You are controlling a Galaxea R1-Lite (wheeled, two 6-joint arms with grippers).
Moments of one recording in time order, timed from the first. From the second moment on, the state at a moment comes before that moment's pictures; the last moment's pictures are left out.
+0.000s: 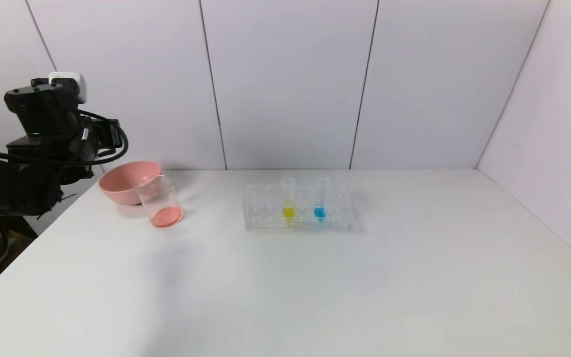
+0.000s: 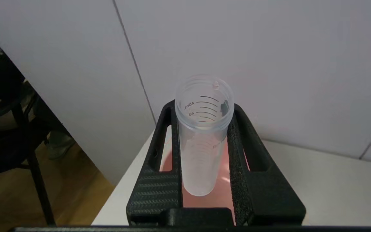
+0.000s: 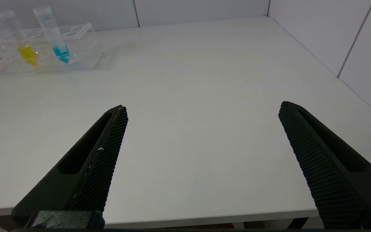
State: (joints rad) left arm 0.02 1.88 -1.08 -0.88 0.36 0.09; right arm 0.00 0.00 0.00 0.00 -0.04 0.09
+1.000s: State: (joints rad) left arm 0.07 2.22 -1.29 -0.94 0.35 0.00; right arm 0.00 0.00 0.00 0.00 -0.04 0.09
